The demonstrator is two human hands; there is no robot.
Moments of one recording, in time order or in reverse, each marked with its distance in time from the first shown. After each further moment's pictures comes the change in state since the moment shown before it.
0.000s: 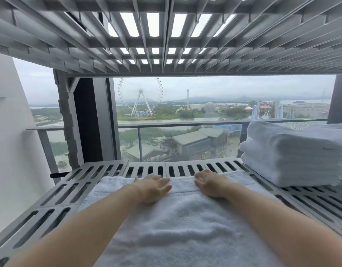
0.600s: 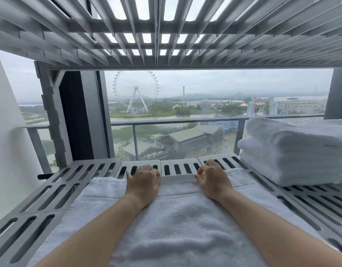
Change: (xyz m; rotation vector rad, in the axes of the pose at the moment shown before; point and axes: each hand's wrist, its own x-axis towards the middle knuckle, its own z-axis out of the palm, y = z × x) left_hand 0.018 0.009 0.017 -0.058 0.628 -0.068; right_hand 0.006 0.007 0.016 0.117 0.525 -0.011
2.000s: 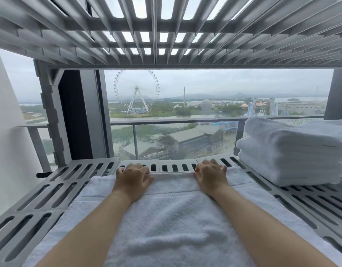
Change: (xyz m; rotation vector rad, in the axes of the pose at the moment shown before) left_hand 0.004 -0.027 -0.003 0.091 0.054 0.052; right_hand 0.011 0.003 0.008 -0.197 -0.015 -0.002
